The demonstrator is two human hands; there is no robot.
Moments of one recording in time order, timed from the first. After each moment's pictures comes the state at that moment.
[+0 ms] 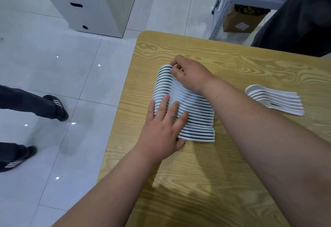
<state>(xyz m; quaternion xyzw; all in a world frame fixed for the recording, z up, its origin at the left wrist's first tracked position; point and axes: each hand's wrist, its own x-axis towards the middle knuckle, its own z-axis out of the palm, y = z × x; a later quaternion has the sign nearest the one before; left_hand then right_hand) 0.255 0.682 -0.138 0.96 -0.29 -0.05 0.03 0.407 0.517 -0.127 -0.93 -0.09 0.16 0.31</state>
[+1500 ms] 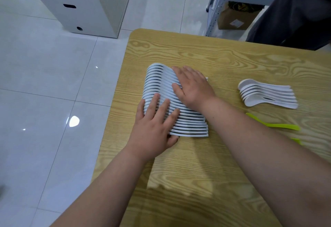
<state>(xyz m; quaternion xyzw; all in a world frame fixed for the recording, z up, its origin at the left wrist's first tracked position) 0.252 0.688 -0.143 0.96 -0.28 -0.02 0.02 0.352 0.499 -0.157 -0.97 -0.13 0.08 0.17</state>
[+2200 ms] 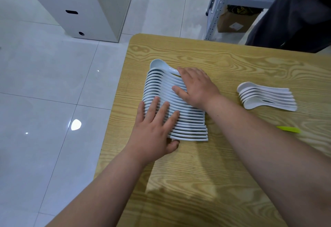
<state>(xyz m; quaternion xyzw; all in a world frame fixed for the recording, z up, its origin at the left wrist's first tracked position) 0.253 0.689 -0.136 0.96 -0.28 -0.04 0.01 0.362 0.485 -0.148 -0.98 -0.12 0.10 0.14</state>
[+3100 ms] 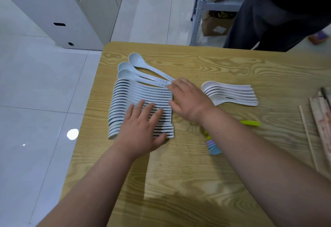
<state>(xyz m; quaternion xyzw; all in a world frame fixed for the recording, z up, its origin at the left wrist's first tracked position) 0.249 0.625 -0.127 0.96 -0.26 -0.08 0.02 0.307 0.409 -0.126 -0.97 -0.18 0.09 0.16</state>
